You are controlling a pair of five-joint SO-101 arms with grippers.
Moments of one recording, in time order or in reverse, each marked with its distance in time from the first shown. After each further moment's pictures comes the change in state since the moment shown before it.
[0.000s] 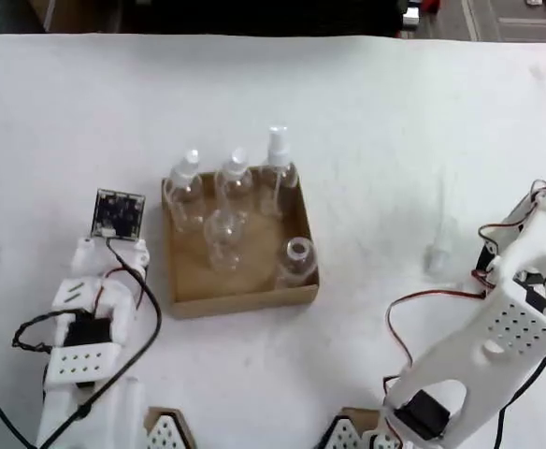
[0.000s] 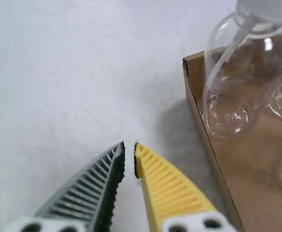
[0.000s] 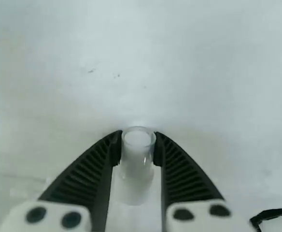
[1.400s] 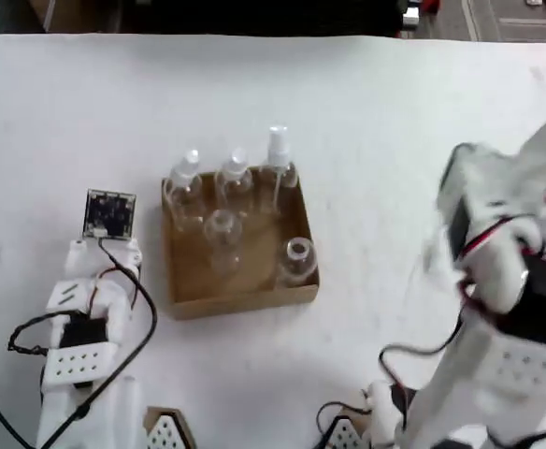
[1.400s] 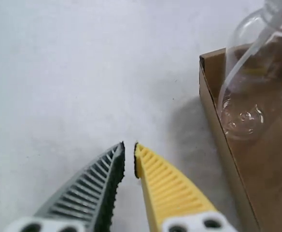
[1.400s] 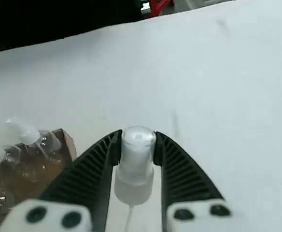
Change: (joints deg) left arm -2.5 0.0 0.0 0.0 0.0; right arm -26.5 -71.7 -1.1 4.9 38.0
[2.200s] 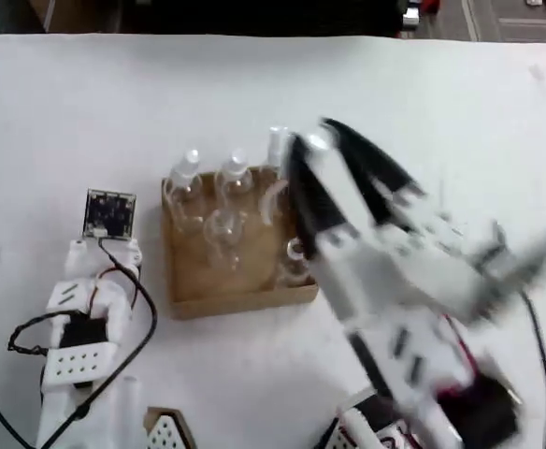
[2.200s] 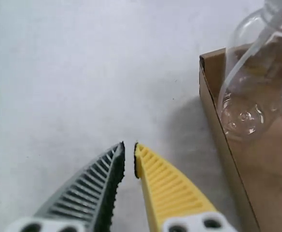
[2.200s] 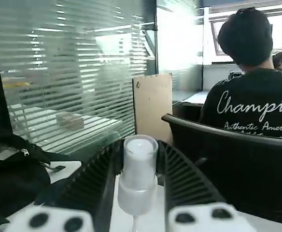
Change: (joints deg) left arm 0.0 0.0 0.0 0.0 0.0; right arm -42.7 -33.8 43.6 -54.3 0.2
